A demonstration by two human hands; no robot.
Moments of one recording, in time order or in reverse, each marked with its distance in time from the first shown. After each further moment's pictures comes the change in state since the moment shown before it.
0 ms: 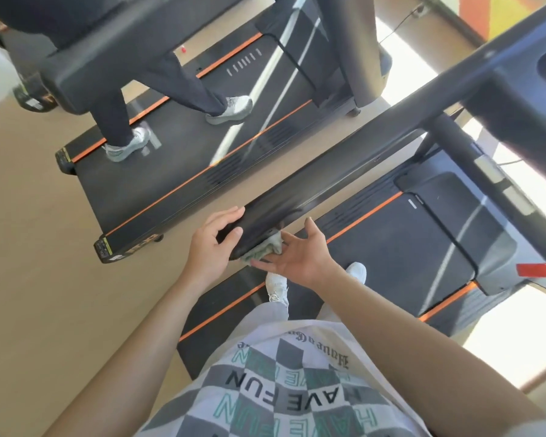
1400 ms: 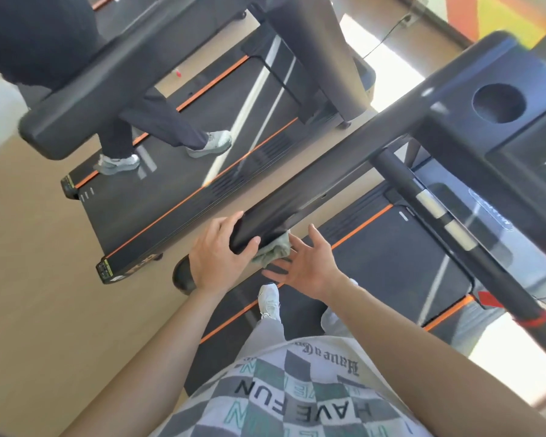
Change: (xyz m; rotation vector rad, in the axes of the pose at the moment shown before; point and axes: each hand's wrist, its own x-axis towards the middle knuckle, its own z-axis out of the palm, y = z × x) left_hand 0.055 0.071 0.091 0.586 0.294 0.138; right_hand -0.050 -0.107 -0.031 -0.192 -0.022 -0.137
